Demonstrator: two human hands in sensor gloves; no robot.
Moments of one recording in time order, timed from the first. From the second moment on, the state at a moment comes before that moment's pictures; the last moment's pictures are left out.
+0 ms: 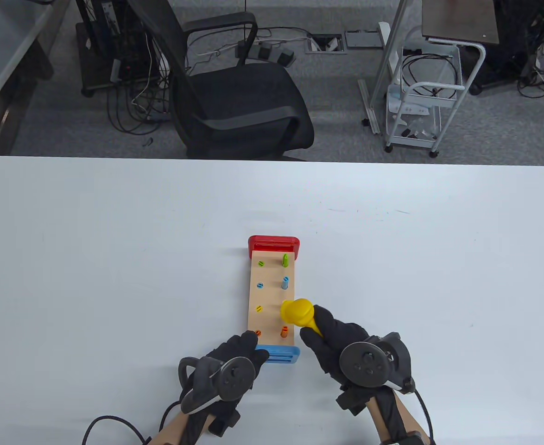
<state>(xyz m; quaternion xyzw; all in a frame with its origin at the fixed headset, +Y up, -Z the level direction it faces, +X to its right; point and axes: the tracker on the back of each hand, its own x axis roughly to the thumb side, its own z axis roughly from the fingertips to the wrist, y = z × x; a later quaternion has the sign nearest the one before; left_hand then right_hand) -0.114 -0.751 -0.141 0.00 -0.18 0.12 0.98 0.116 -0.690 -0.159 0.25 -0.05 0.94 0.22</state>
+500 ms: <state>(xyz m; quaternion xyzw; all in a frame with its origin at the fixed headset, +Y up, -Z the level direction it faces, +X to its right) -0.114 -0.751 -0.143 -0.01 -0.18 0.12 0.98 0.110 -0.669 -0.151 0.25 -0.13 0.94 0.19</state>
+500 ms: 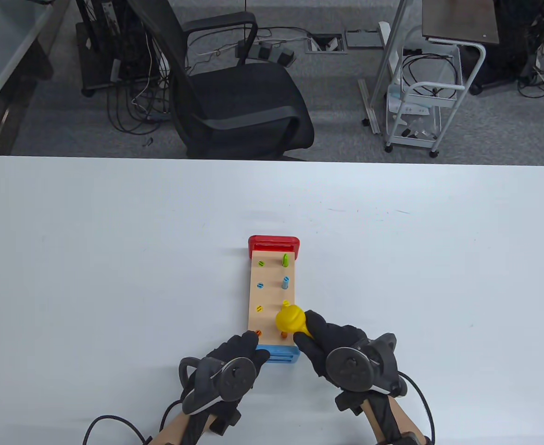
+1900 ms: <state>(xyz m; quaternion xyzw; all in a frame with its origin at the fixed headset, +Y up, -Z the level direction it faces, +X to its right) -0.117 -0.748 -0.148 -0.05 -0.19 0.14 0.97 0.102 -0.683 -0.155 0.25 -0.08 0.95 0.13</state>
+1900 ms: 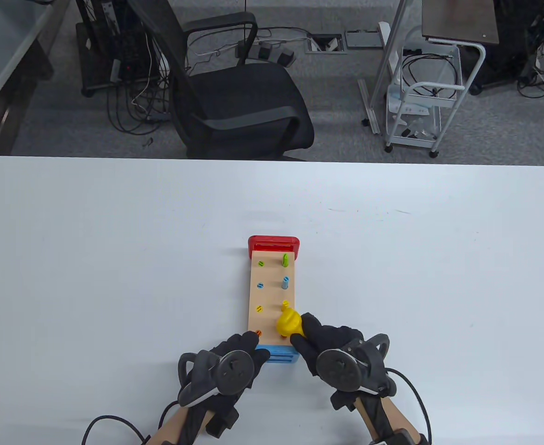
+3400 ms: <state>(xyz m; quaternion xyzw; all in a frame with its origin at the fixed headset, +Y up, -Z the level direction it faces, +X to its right) -0.124 -0.749 -0.152 -0.09 -0.20 0.17 0.96 0.103 -0.686 -0.146 0.26 -0.20 0.94 0.12</state>
